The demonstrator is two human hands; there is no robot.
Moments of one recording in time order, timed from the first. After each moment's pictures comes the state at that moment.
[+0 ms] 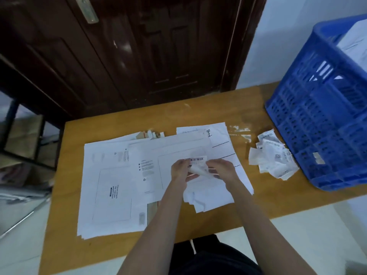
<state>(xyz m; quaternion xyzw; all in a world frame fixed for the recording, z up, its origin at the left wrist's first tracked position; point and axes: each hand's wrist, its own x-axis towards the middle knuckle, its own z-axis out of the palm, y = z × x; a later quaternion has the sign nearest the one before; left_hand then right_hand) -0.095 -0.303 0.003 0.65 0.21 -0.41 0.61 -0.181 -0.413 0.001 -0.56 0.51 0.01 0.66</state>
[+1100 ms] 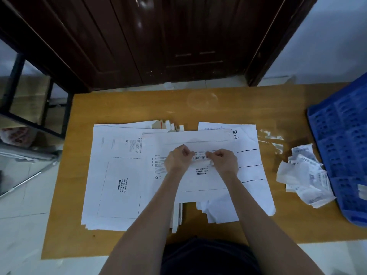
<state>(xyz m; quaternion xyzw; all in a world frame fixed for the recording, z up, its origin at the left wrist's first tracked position) -0.010 -0.279 -0.034 0.92 -0.04 -0.29 0.27 -0.087 -0.400 -0.037 -0.73 0.52 0.07 0.45</state>
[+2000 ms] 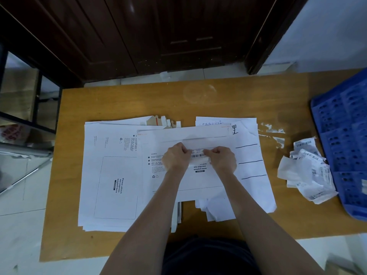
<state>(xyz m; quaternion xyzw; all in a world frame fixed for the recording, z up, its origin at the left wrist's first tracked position) -0.007 -0.289 -0.049 0.94 -0.04 -0.28 0.18 -0.080 -0.401 -0.052 -0.72 0.54 0.12 0.41</state>
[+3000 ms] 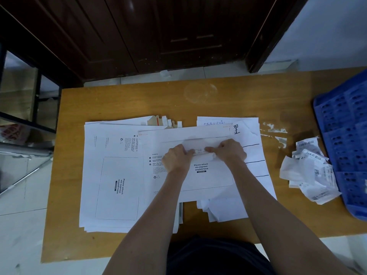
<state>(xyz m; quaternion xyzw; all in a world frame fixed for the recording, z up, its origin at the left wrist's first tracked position) -0.009 -0.288 -0.054 0.96 -0.05 -0.25 0.12 -0.061 -0.436 -0.043 -0.78 0.49 0.24 0.31</state>
